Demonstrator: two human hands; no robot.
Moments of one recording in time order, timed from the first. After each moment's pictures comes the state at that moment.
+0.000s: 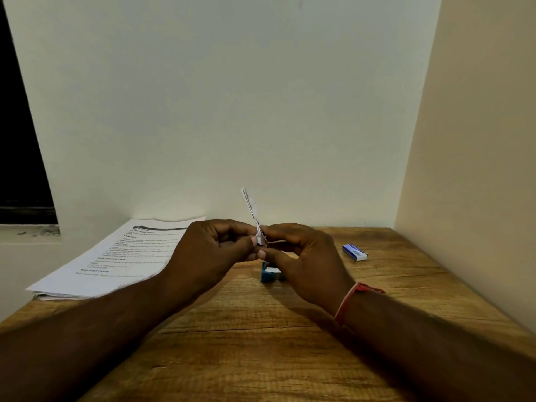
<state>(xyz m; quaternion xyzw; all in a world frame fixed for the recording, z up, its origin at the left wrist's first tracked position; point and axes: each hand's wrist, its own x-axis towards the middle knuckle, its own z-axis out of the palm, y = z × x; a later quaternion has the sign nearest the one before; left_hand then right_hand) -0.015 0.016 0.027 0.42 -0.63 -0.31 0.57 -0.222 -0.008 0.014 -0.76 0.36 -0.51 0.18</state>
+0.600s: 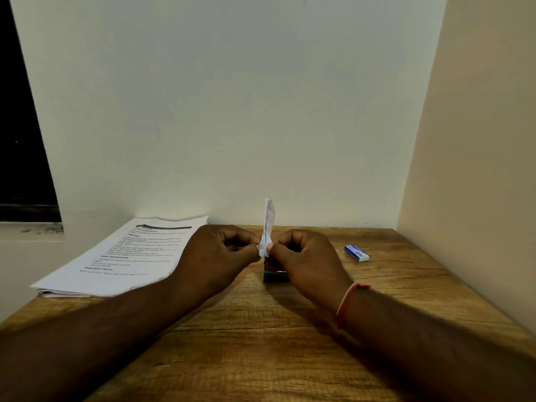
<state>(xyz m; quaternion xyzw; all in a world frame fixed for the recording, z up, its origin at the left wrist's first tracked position) -0.022 0.018 0.027 0.50 -0.65 -0.22 0.53 -0.212 0.000 0.020 -0.64 0.47 -0.50 0.34</state>
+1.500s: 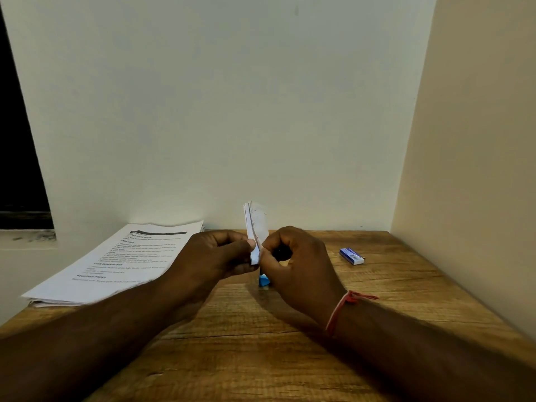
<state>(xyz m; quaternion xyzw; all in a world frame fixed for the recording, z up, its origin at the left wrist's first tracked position) -0.021 0.006 0.022 0.42 -0.54 -0.46 0.56 -0.211 0.001 0.014 -0.74 0.43 -0.50 0.11</state>
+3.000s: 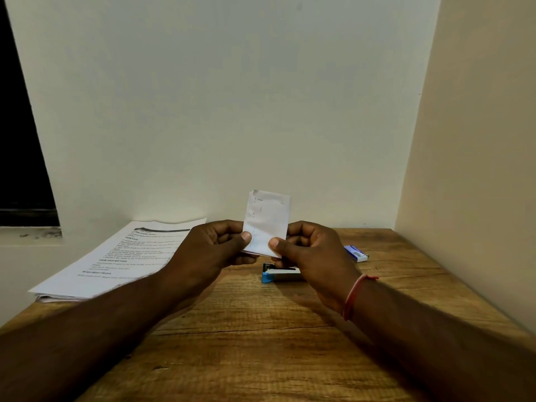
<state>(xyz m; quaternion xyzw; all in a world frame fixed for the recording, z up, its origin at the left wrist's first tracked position) -0.006 -0.002 0.018 0.38 -0.60 -0.43 0.55 -0.226 -0.009 0.025 -0.59 0.40 -0.54 0.44</state>
